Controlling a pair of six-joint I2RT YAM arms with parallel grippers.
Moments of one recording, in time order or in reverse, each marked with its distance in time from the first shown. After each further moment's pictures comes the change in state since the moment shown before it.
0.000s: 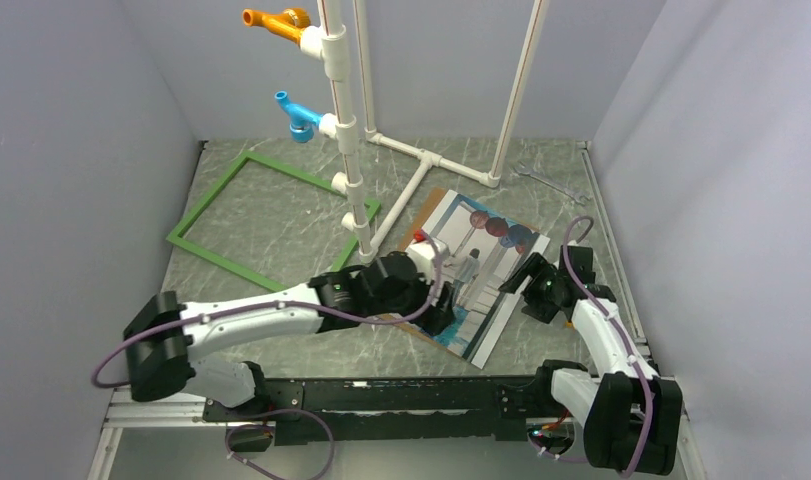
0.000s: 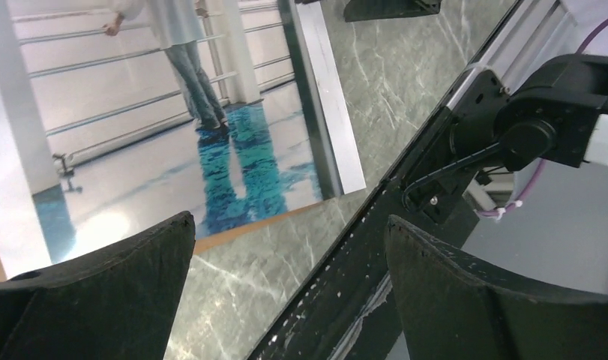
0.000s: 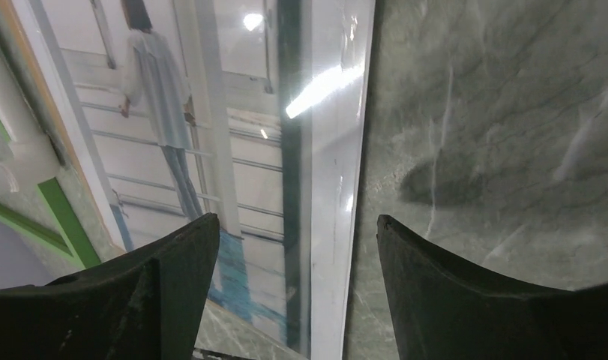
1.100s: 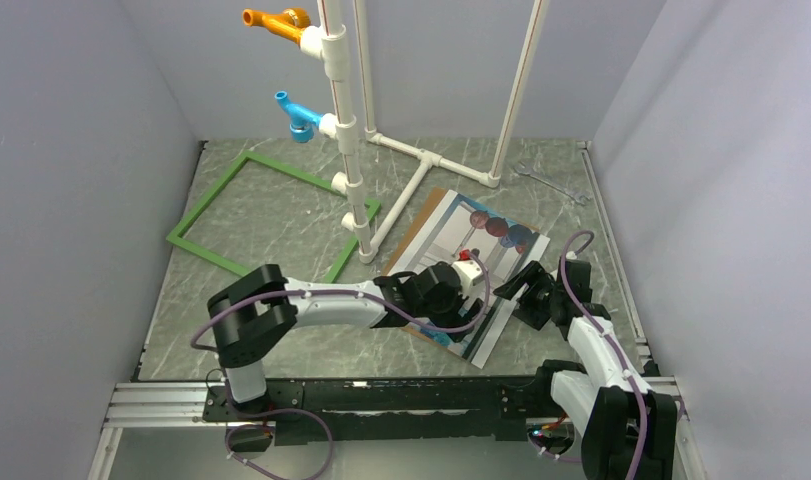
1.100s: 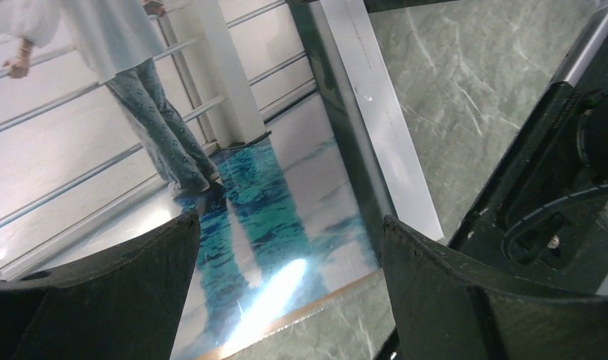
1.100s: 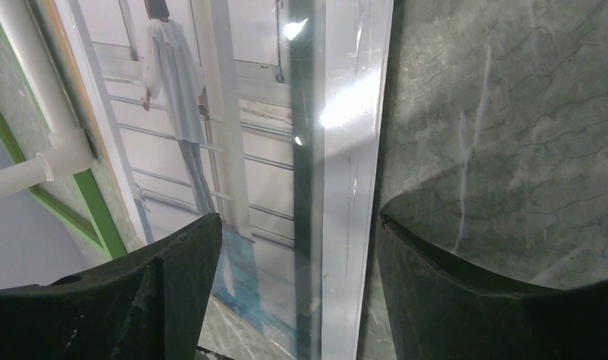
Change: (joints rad) left arm -0.036 0.426 0.125 0.175 0.013 0.185; right arm -0.003 -0.080 -0.165 0.171 -0.081 0.083
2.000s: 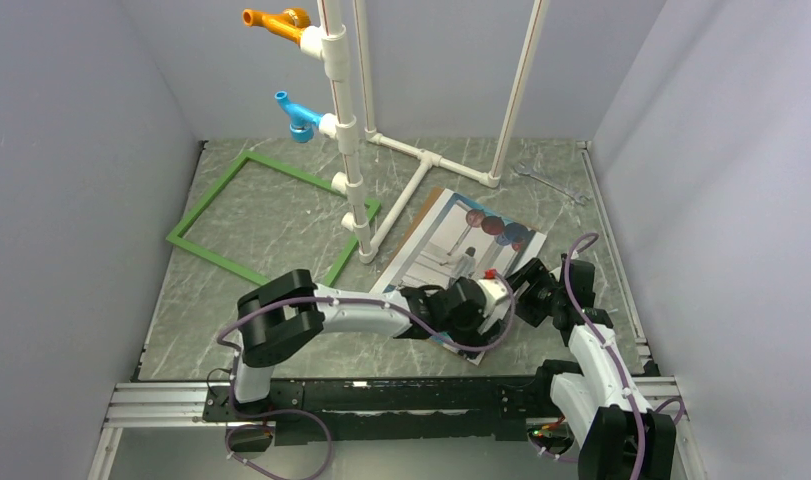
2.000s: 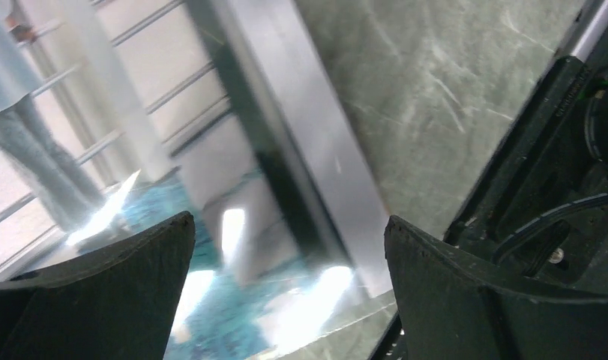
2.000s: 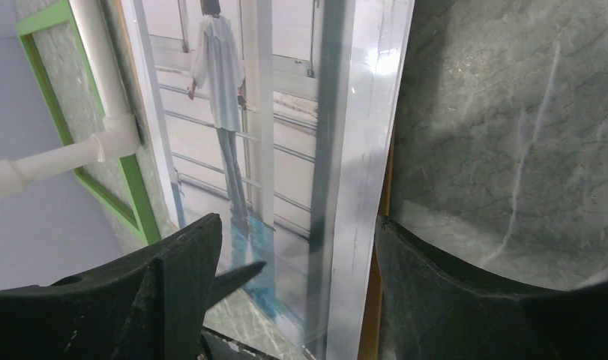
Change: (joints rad) left arm -0.072 0.151 0.125 -0.045 -0.027 0.024; right arm -0.003 -0.094 -0.010 0.006 -0.066 0.040
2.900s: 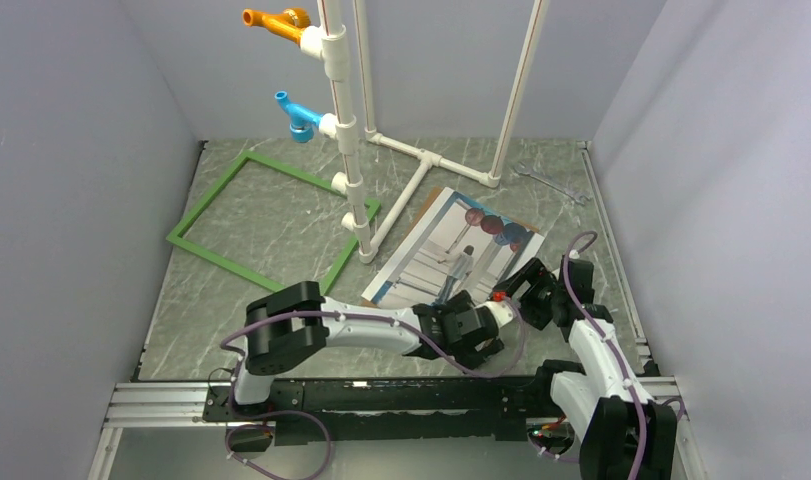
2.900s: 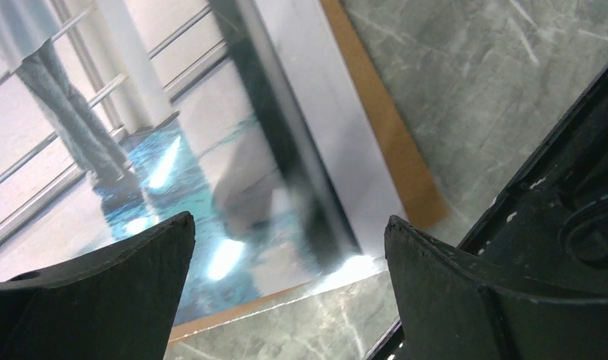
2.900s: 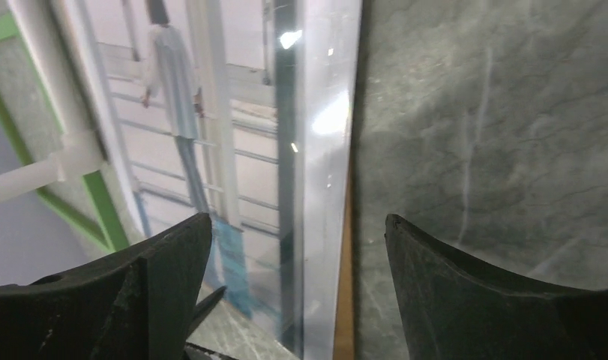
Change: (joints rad) left arm -0.145 0.050 0.100 -0.213 -0.293 0.063; right arm -0.002 0.026 0.011 -0.028 0.045 -0.027
